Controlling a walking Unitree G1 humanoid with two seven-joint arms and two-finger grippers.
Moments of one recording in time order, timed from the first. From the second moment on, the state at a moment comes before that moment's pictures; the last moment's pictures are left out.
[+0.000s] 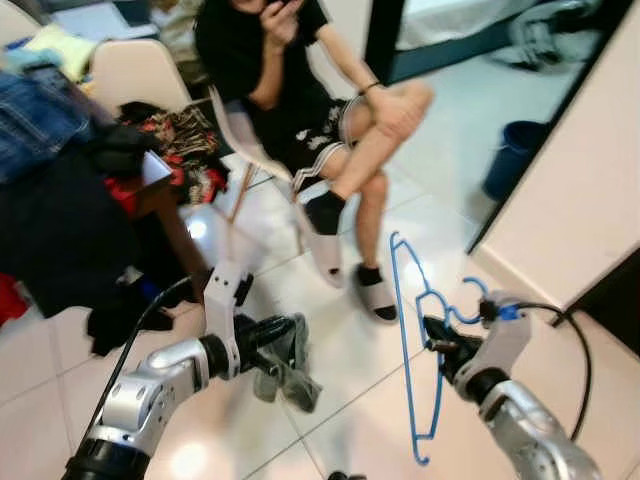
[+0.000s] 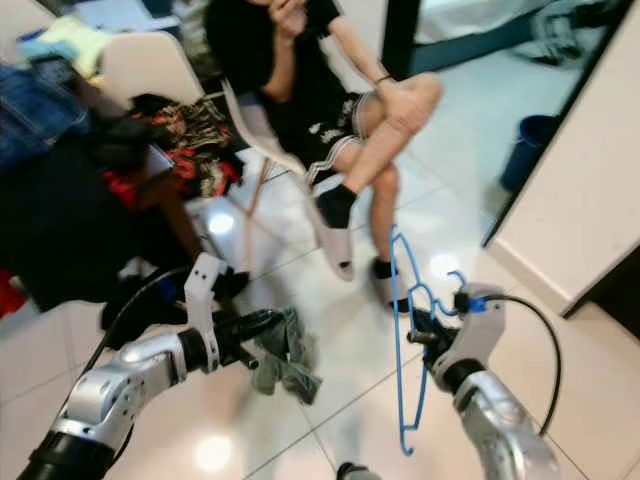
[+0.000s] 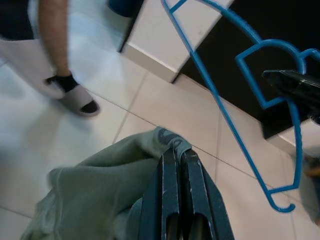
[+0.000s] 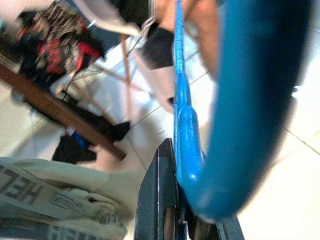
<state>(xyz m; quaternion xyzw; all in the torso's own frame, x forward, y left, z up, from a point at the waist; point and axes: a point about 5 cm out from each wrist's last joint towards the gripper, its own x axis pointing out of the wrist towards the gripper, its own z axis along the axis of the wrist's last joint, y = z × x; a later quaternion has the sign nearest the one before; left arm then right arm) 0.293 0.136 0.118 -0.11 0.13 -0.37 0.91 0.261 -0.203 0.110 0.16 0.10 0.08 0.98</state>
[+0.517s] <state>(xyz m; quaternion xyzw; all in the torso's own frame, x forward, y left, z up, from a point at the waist) 0.301 0.139 0.112 -0.14 0.13 -0.35 0.92 0.266 -0.202 0.105 0.19 0.10 0.13 0.97</state>
